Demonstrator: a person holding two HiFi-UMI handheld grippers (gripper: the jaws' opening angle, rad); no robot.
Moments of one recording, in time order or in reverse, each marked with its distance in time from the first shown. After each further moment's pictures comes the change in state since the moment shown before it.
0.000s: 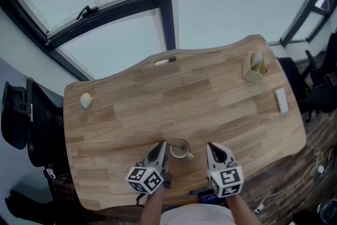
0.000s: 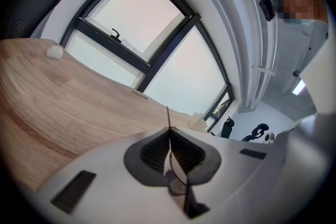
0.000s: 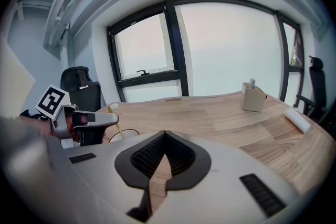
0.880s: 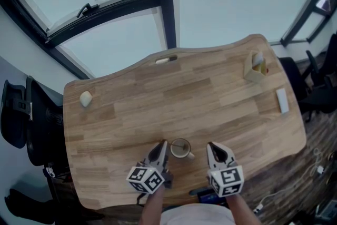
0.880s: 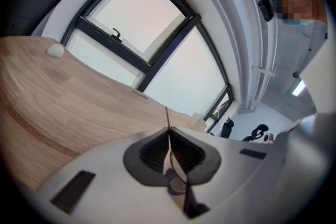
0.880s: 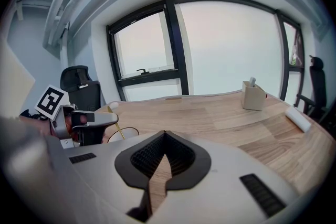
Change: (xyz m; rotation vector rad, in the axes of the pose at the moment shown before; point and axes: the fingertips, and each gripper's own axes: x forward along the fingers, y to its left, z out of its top) left arm 0.001 0.000 -0.003 -0.008 -0.007 -0.005; right arm 0.003 -0.002 -0.005 0.001 0.010 0.000
